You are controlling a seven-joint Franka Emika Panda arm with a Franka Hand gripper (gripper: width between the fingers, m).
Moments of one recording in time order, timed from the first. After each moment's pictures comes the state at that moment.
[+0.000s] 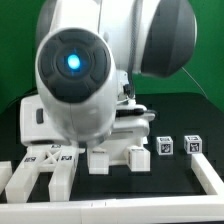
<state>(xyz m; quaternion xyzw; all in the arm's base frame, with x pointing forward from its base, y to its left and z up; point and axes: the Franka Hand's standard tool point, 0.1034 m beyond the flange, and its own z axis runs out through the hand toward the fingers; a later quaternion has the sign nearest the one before) 0.545 -0.057 0.059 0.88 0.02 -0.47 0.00</state>
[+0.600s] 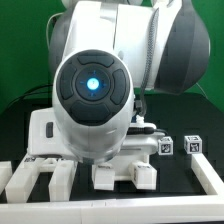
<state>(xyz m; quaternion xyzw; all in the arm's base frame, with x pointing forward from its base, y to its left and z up) 0.551 -0.047 0.043 0.89 -0.01 -0.45 0.03</state>
